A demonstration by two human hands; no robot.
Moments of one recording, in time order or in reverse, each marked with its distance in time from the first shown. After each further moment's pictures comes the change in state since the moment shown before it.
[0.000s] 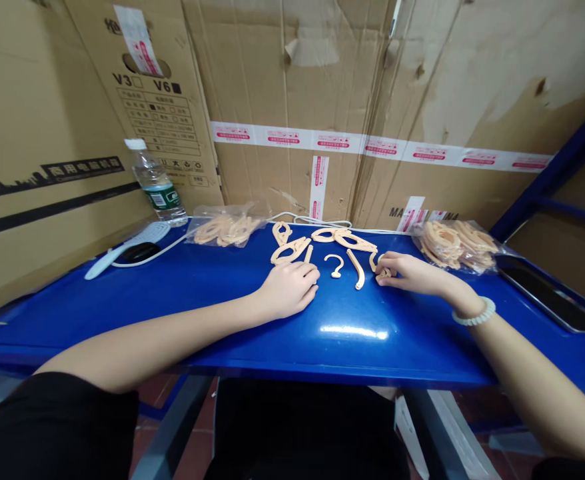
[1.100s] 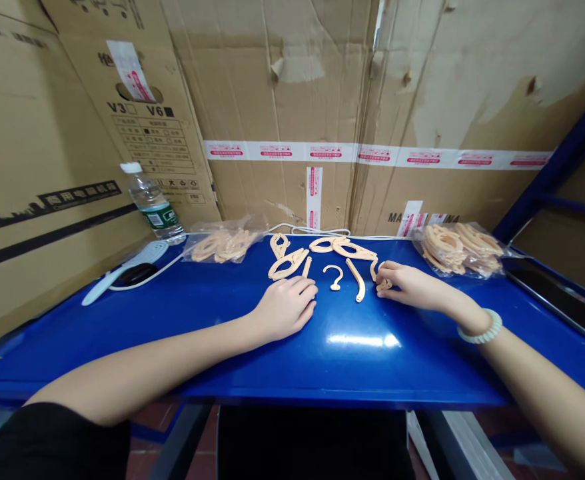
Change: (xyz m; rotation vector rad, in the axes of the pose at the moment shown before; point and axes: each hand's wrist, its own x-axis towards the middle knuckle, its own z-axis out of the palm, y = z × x) left_hand -0.002 0.003 -0.002 -0.044 -0.041 -0.028; right_hand -0.002 -0.009 0.008 0.022 0.007 0.073
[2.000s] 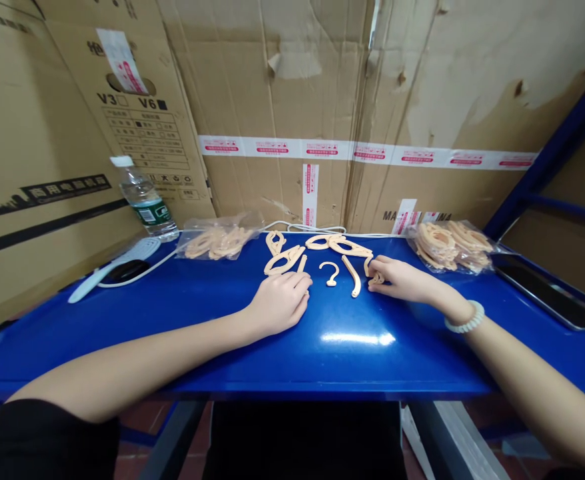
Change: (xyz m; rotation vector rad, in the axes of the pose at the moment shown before) left_hand -0.002 -0.001 0.002 0.035 0.098 -0.019; right_hand 0.006 -0.014 -0.003 -0.072 0.054 0.024
